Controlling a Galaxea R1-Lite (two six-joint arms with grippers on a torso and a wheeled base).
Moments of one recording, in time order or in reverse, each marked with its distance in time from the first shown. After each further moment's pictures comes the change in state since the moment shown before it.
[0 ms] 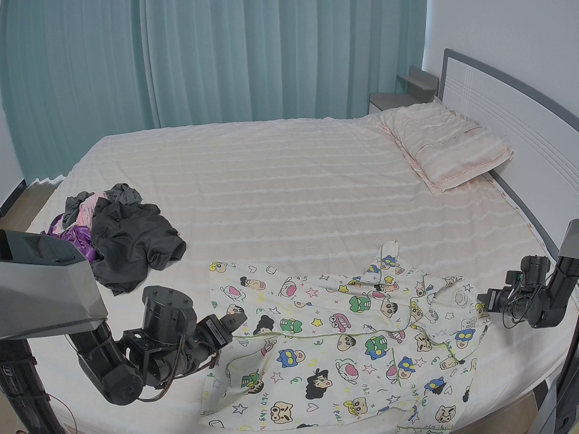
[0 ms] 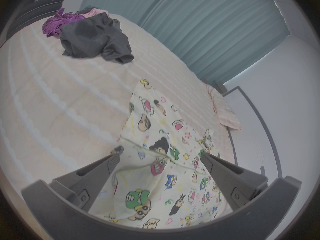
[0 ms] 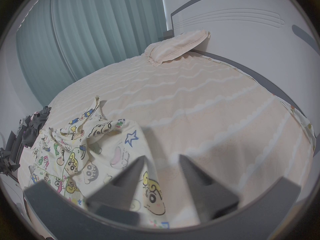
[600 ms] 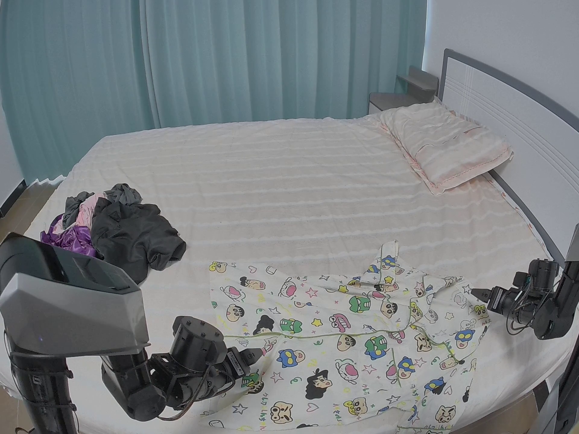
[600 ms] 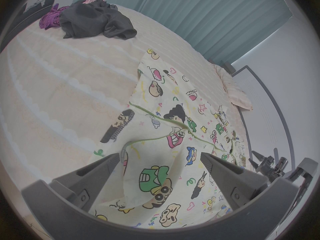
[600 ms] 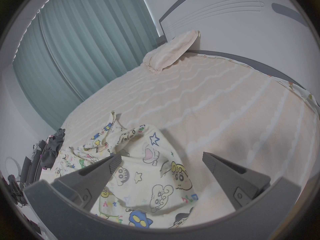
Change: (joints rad) left arm -0.095 0.141 0.016 -0.002 0.019 0.001; right arm 0.008 -0.084 0.169 -0.153 0.075 0.212
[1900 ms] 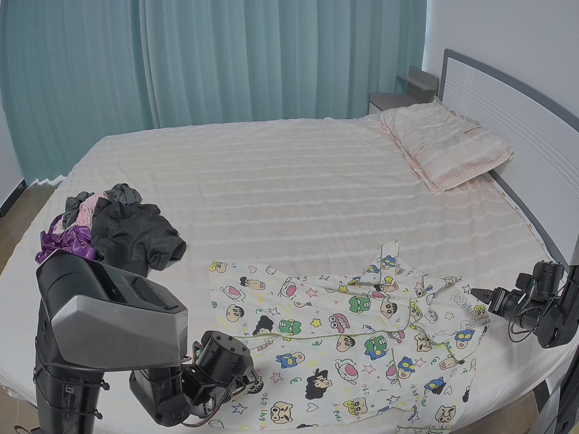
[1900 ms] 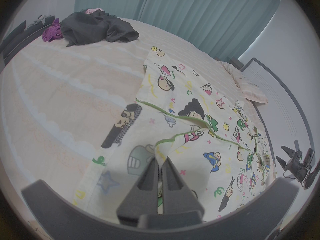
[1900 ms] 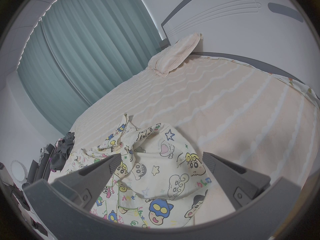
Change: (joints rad) left arm -0.062 0.152 -0.090 0.011 0.192 0.033; right arm 0.031 -0.075 0.121 -0.089 0.027 0.067
